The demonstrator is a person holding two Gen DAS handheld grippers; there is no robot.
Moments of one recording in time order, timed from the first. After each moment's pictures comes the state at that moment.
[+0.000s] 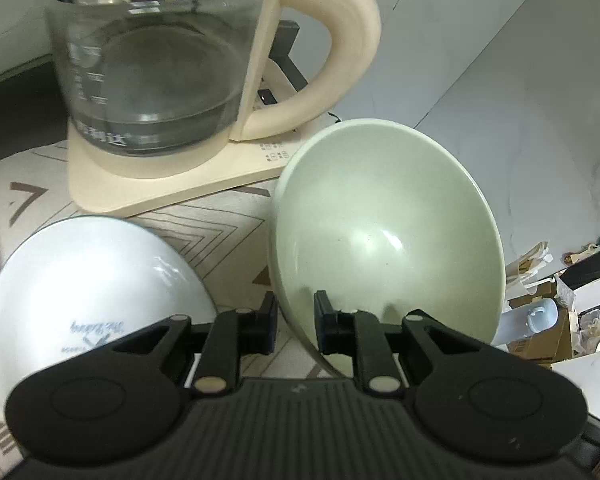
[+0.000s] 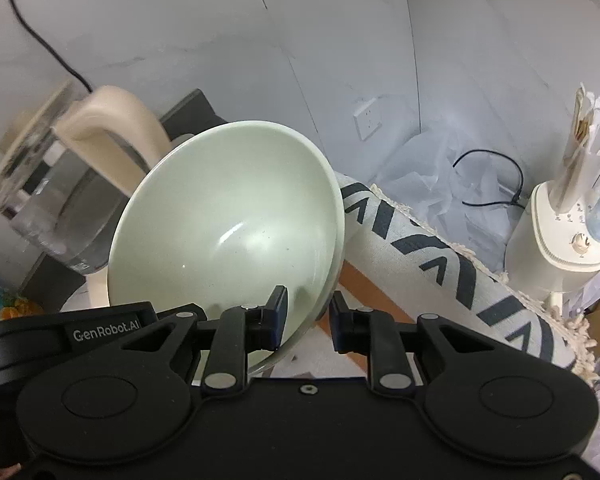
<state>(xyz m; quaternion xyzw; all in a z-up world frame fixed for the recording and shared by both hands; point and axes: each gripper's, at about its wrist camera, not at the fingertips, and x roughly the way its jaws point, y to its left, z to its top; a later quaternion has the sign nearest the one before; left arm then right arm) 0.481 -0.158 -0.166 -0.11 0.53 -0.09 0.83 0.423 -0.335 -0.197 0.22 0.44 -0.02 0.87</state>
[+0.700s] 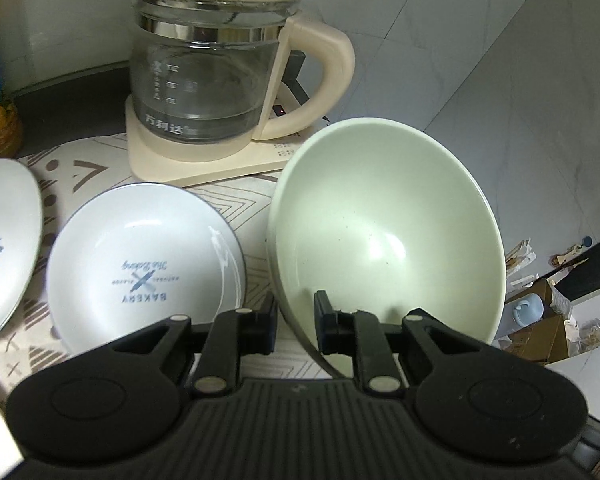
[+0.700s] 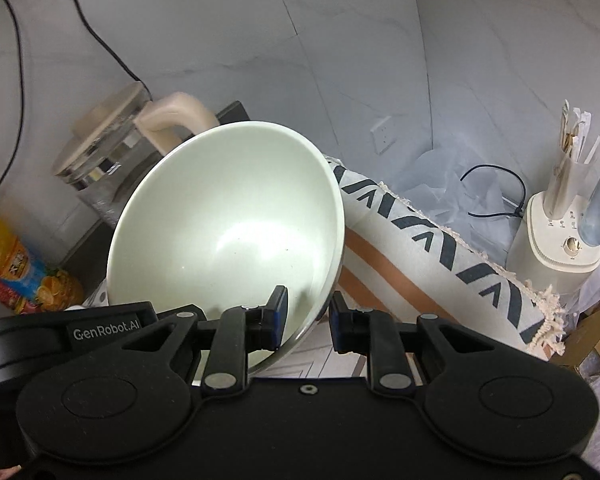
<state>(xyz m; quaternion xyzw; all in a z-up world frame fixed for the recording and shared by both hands) 0.406 -0.146 -0.119 -0.12 0.51 -0.07 0.85 0.360 -0.333 -0.163 0.22 0.41 0.01 0.89</state>
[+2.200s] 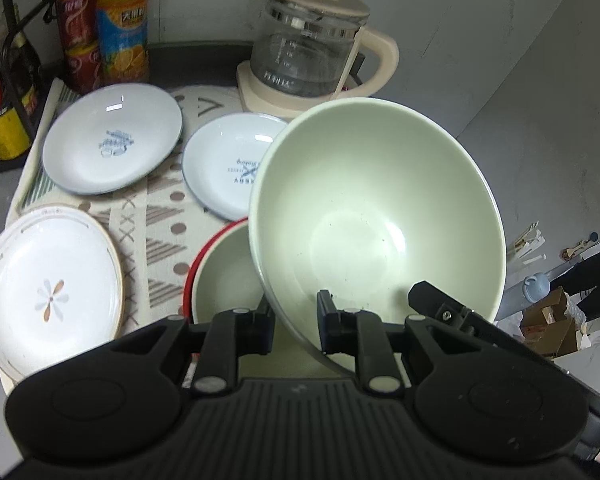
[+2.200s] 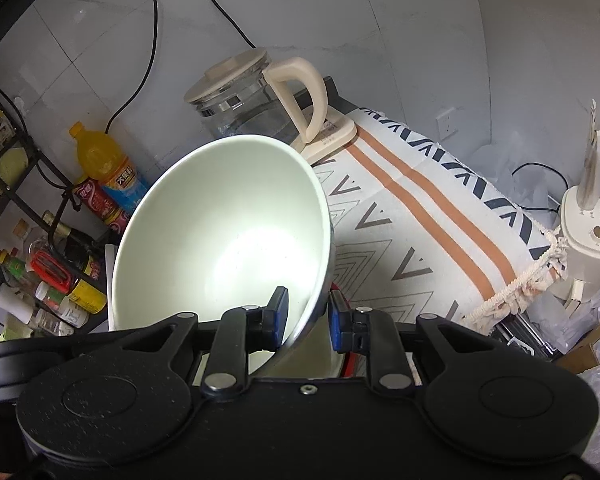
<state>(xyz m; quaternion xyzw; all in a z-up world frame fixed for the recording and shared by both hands) 0.246 -0.107 -0.075 -0.14 0.51 0.01 0.85 0.233 -0.316 -0.130 0.19 0.40 0.13 0.89</state>
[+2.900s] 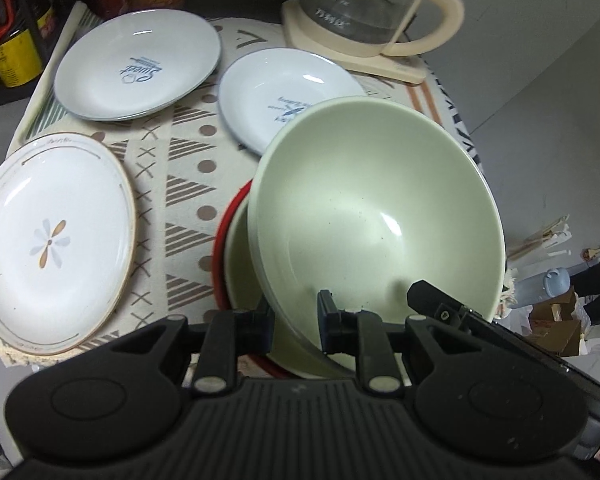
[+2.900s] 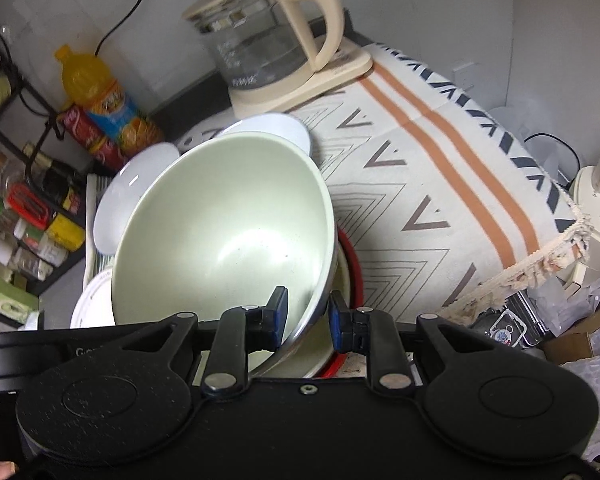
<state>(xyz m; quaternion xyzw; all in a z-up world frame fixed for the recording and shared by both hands) 0.252 -0.083 -0.119 -0.17 0.57 0.05 0.80 0.255 -0.286 -0.164 0.13 0.48 0.16 0.85</state>
